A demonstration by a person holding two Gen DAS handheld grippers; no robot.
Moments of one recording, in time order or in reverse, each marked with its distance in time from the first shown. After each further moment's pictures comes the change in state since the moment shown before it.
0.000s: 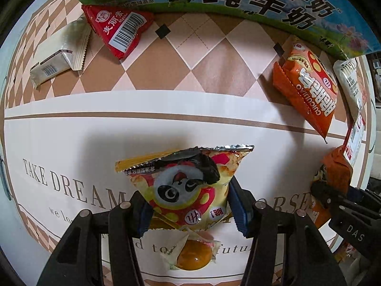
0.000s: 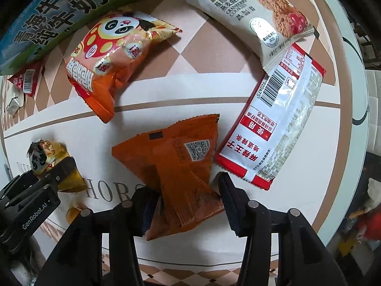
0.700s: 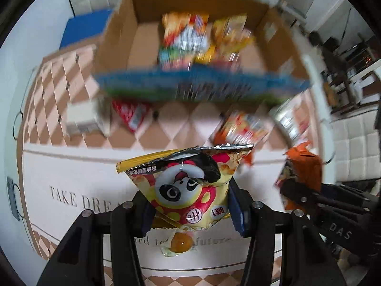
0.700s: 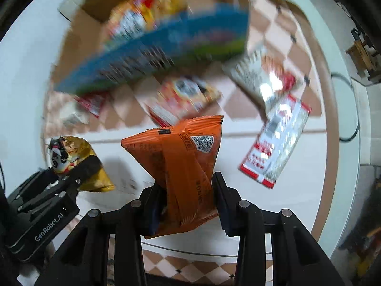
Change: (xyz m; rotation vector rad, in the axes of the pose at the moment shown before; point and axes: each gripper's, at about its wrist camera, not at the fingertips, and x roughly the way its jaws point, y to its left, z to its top) left arm -0.155 -0.002 -0.015 0.070 -0.282 -0.096; right arm -0.134 0.024 -0.021 -0.036 -0.228 0.212
